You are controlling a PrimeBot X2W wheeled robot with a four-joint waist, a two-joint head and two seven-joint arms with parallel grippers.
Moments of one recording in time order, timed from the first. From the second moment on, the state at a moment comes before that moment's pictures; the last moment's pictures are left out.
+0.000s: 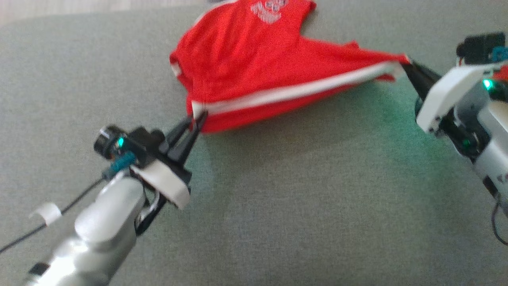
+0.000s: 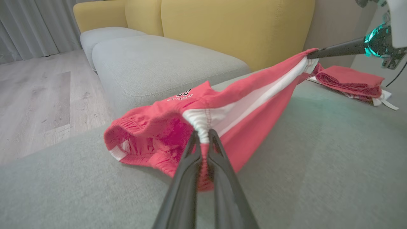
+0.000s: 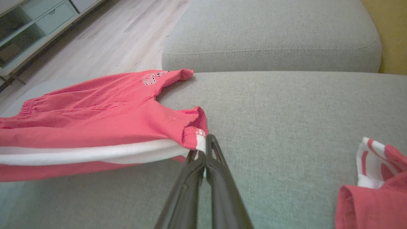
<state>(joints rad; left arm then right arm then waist) -0.67 0.37 -0.87 0.53 -0.58 -0.13 -0.26 -0.89 -0.52 0.90 0.75 1.05 0.13 0.08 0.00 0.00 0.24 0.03</state>
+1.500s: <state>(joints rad) -0.37 0.35 -0.88 0.36 -0.54 -0.12 -0.26 -0.69 -0.86 1.00 0.42 1.18 0.13 0.28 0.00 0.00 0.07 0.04</state>
